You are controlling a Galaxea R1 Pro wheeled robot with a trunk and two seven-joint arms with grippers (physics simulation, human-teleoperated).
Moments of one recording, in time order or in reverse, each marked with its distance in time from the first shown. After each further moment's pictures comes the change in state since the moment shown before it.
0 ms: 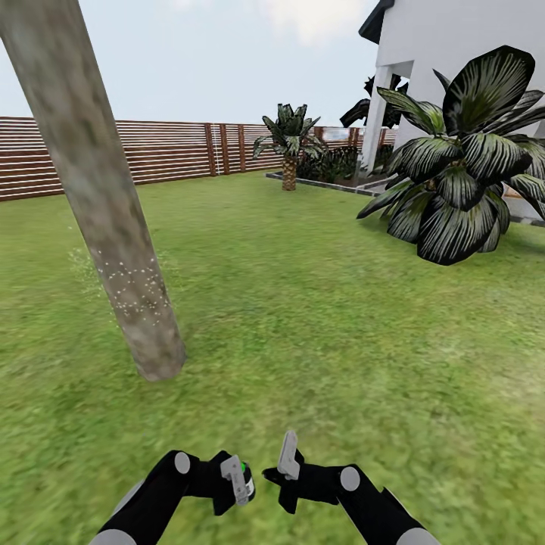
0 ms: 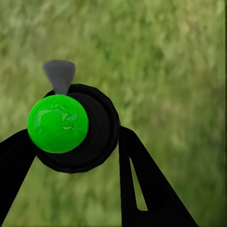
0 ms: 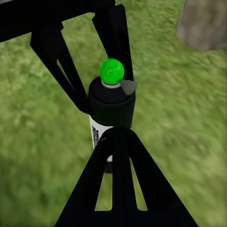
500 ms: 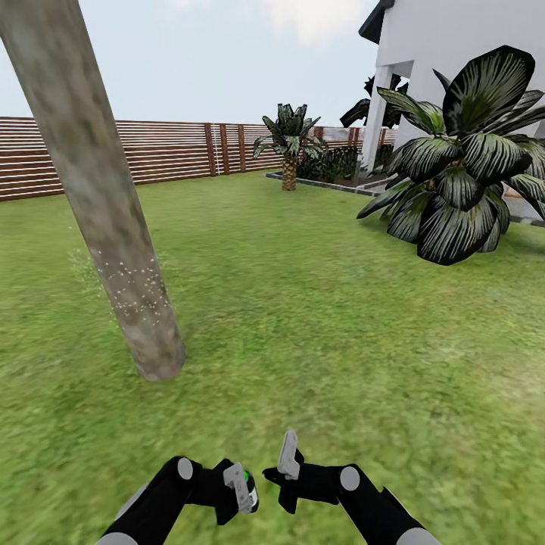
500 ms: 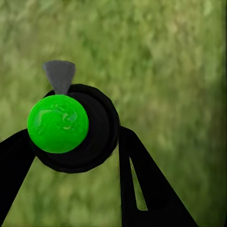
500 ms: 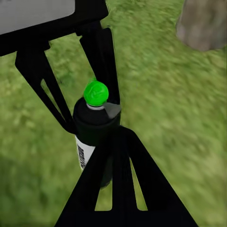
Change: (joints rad) left arm 0.002 -0.012 0.000 0.044 0.006 -0.001 -0.002; right arm 0.000 0.000 0.000 -0.001 0.000 0.001 0.000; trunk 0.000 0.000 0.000
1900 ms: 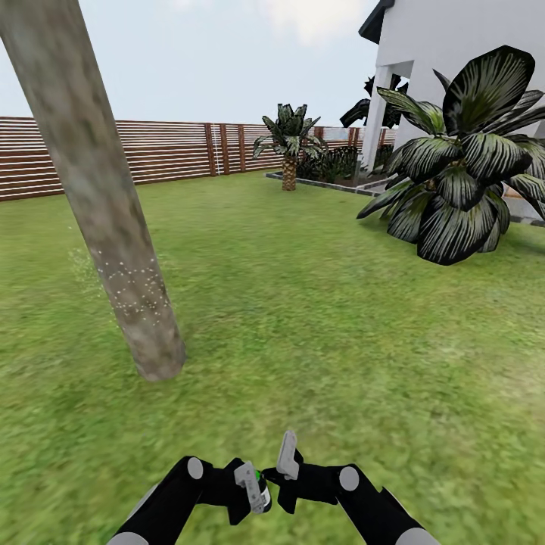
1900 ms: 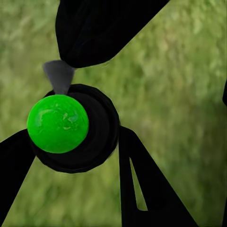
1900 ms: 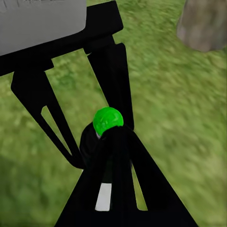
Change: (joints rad) left arm -0.002 -0.044 0.000 0.002 0.008 -0.003 0.001; right arm 0.000 0.003 0.000 0.000 0.002 0.000 0.000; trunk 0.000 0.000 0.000
